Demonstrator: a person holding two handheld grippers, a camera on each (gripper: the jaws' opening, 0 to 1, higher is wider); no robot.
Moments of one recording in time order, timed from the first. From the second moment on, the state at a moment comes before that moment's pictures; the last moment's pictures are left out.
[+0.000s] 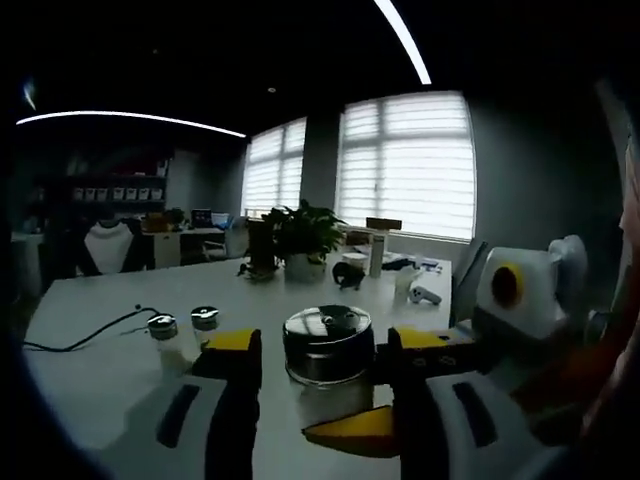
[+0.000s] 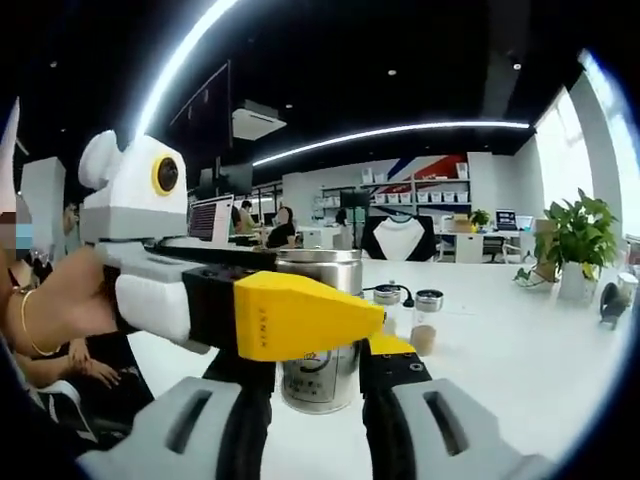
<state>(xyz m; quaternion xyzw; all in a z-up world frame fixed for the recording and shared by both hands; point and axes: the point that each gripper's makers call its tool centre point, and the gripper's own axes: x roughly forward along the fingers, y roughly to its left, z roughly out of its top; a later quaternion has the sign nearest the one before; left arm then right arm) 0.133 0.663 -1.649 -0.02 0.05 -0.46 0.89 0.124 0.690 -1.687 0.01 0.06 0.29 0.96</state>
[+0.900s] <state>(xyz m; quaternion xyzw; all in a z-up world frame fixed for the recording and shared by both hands) 0.107 0.668 -1.630 -0.02 0.03 -0.57 0.82 0.108 0.705 -1.672 0.05 0.05 0.38 0.92</state>
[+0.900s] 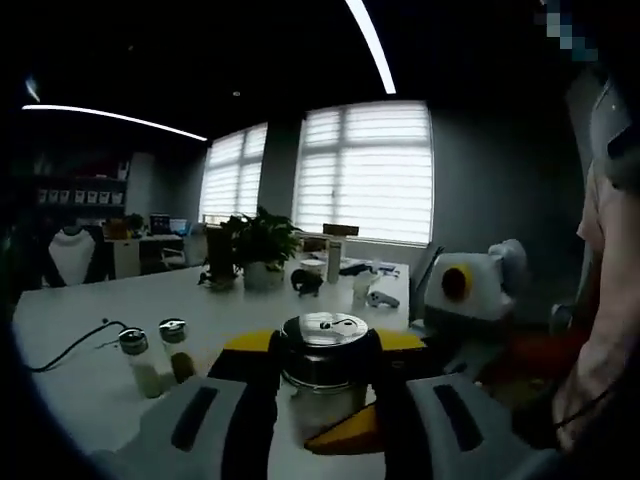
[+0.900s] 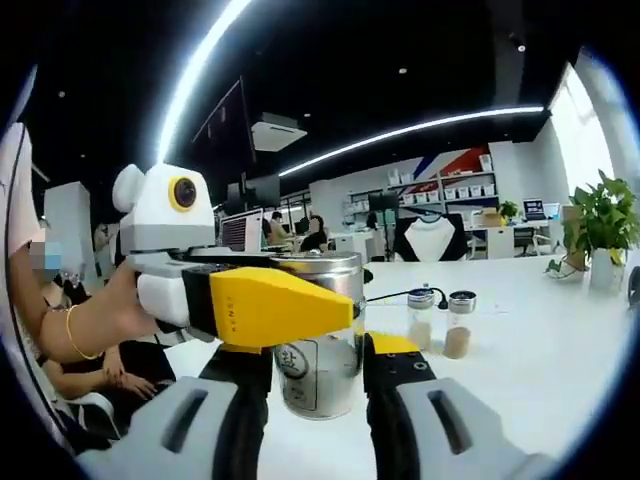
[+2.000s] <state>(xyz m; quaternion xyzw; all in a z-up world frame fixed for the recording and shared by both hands) 0.117 0.664 -1.643 -0.02 0.05 -0.54 0.84 0.119 0.692 -1.683 0.00 0.06 0.31 0.95</state>
